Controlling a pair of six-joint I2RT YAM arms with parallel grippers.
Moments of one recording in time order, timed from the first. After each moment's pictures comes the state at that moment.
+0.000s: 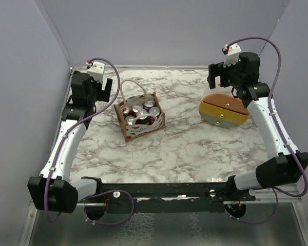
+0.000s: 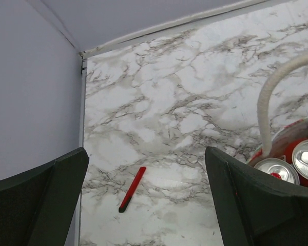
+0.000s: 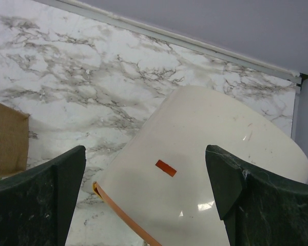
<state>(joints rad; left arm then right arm) -0.12 1.18 1.15 -0.32 -0.12 0.24 0.14 1.42 1.48 -0.49 -0.10 -0.16</state>
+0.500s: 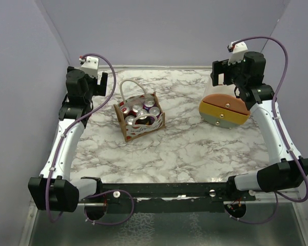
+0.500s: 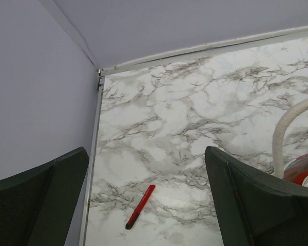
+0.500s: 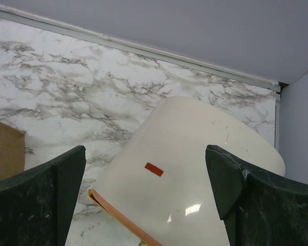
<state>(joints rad) -0.08 1.19 1.17 -0.23 -0.14 0.22 0.14 1.37 1.48 -0.44 -0.05 -0.15</state>
